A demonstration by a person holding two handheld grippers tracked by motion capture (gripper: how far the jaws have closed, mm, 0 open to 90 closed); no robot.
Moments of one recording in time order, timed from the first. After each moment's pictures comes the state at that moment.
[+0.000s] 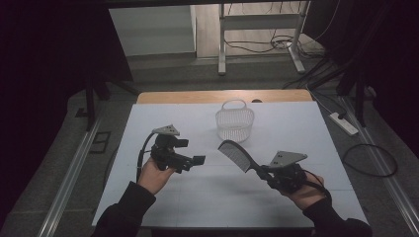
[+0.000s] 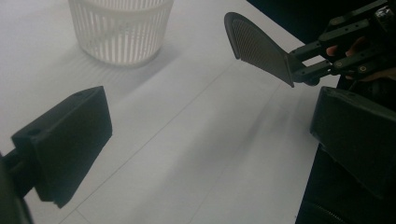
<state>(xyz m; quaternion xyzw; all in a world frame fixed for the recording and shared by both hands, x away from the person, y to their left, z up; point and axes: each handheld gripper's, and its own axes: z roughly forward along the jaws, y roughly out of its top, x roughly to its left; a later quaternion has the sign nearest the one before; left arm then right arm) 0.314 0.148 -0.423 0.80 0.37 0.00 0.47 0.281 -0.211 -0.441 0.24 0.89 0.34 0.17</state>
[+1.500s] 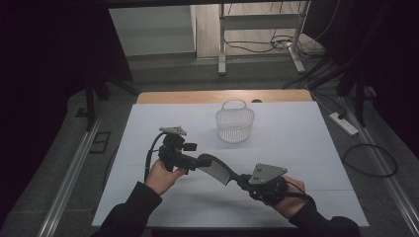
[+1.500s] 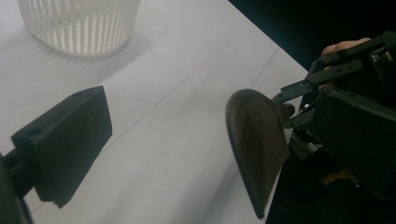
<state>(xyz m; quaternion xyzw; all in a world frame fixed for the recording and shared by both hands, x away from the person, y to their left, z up) 0.321 0.134 -0.430 0.79 0.36 -0.07 0.48 0.254 -0.166 -0.445 0.15 0.90 0.37 0.18</state>
